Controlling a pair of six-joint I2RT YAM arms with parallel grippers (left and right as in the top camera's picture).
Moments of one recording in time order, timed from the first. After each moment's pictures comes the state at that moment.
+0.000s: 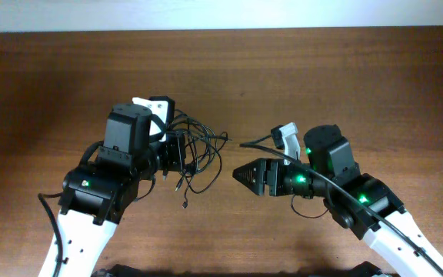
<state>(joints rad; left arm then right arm) -0.29 1.11 1.15 -0.85 0.19 -0.31 0.51 1.09 0.87 -0.47 -0.64 0.70</state>
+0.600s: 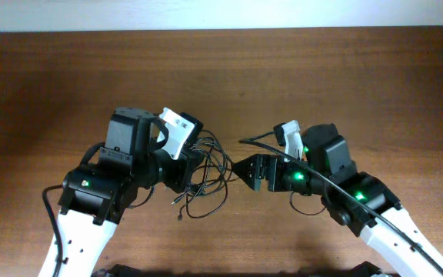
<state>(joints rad) -0.29 1.11 1.15 -0.94 0.49 0.08 0.51 1.11 0.87 -0.47 -0.53 0.69</state>
